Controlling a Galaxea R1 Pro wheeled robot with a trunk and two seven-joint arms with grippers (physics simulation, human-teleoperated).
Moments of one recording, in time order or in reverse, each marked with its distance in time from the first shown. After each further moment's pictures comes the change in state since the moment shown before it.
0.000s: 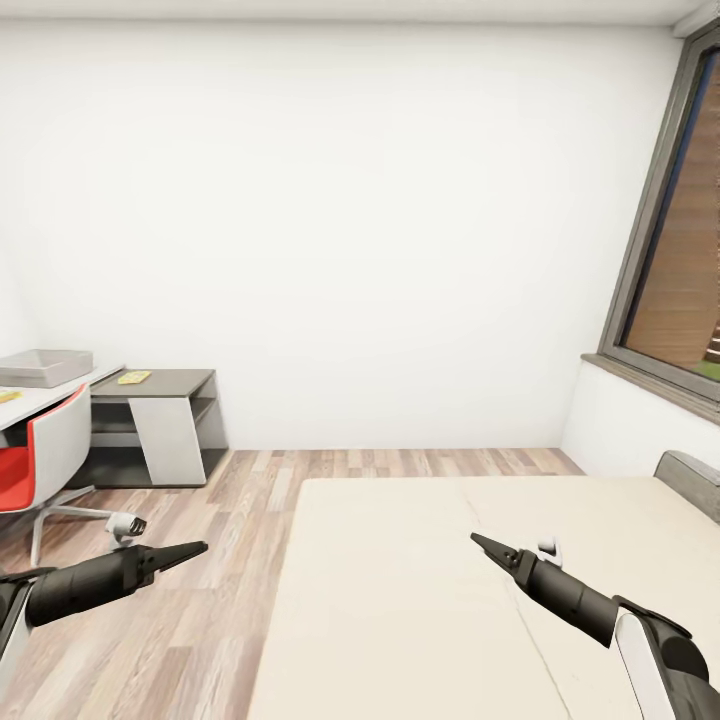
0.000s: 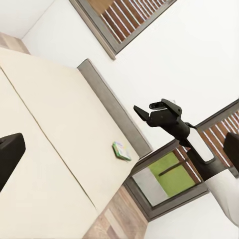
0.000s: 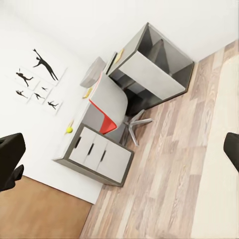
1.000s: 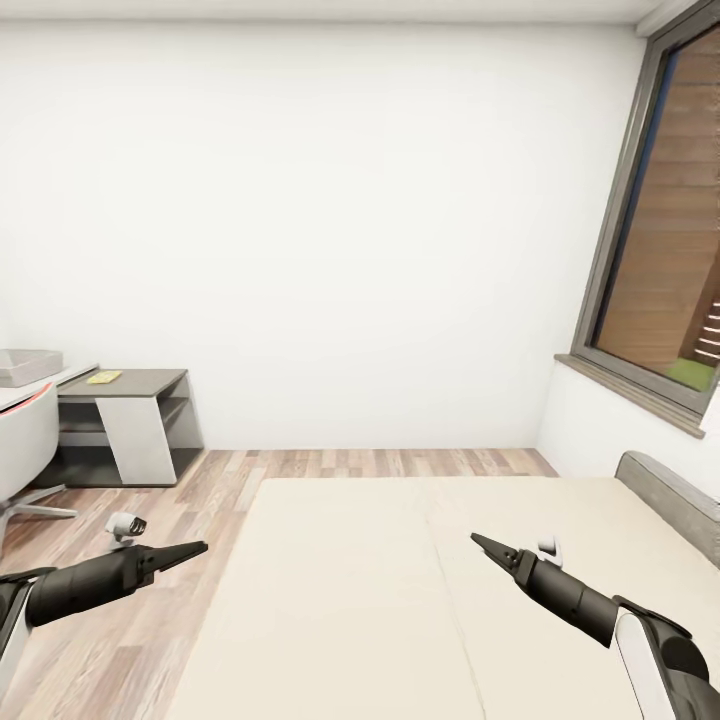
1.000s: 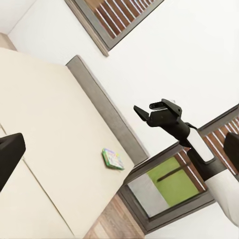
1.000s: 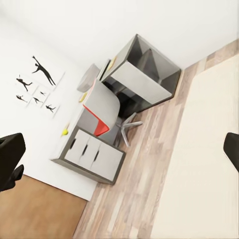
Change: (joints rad) left arm 0.000 0.000 0.000 0.000 0.000 0.000 0.000; right arm 0.000 0.000 0.000 0.000 0.000 0.000 0.000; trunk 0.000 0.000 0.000
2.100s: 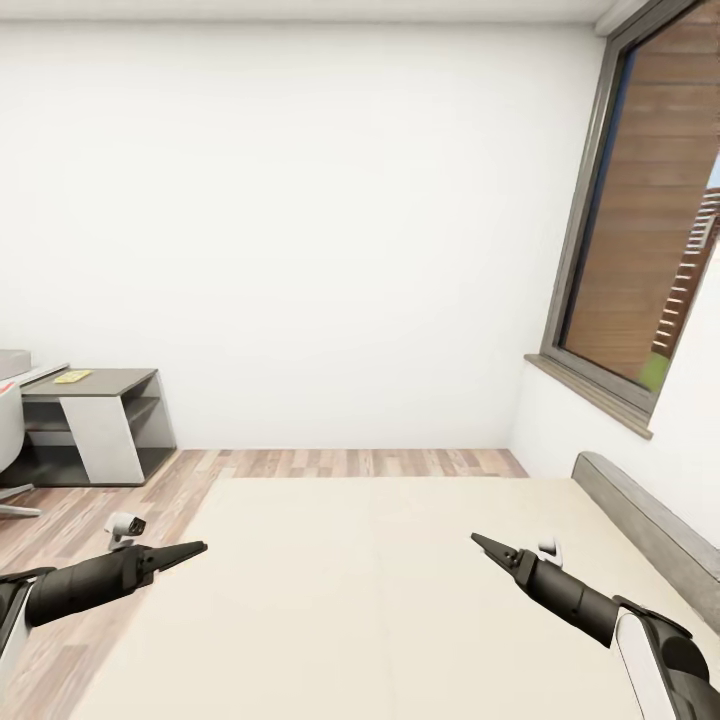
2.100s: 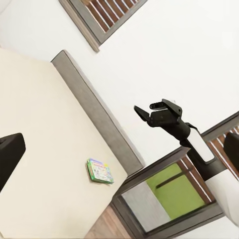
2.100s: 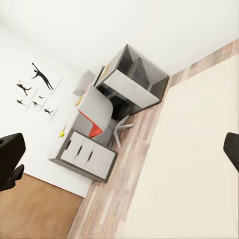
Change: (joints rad) left arm 0.000 0.001 0.001 0.001 0.000 0.000 0.000; right arm 0.000 -0.001 0.000 0.000 0.000 0.001 0.001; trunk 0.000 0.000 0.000
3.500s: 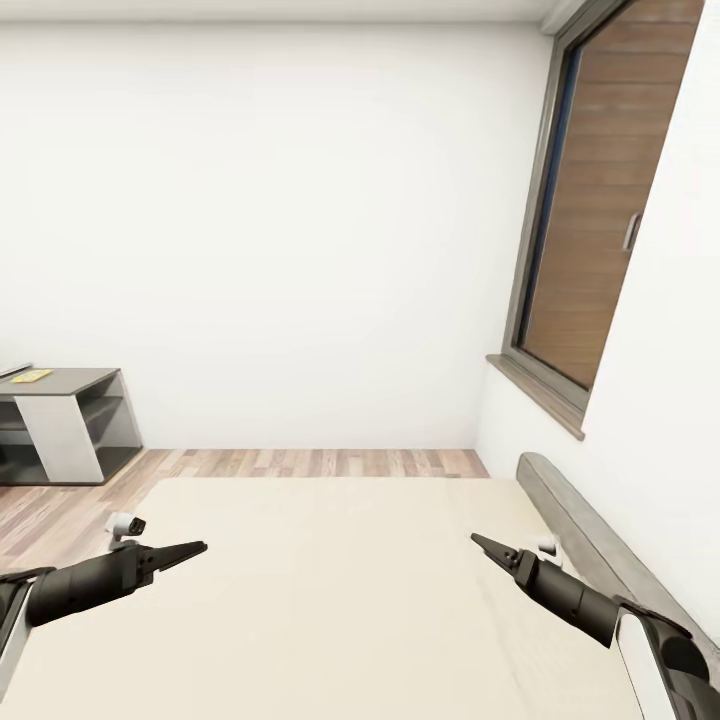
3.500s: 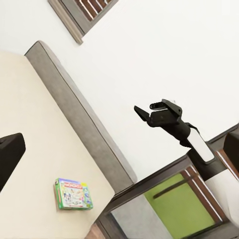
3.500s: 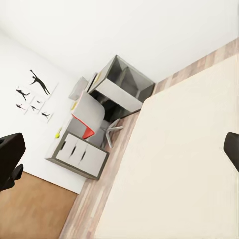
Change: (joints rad) left arm 0.000 0.000 0.000 -0.001 0.000 0.000 0.000; right arm 0.000 0.000 0.000 0.000 0.003 0.000 0.000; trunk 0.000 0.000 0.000
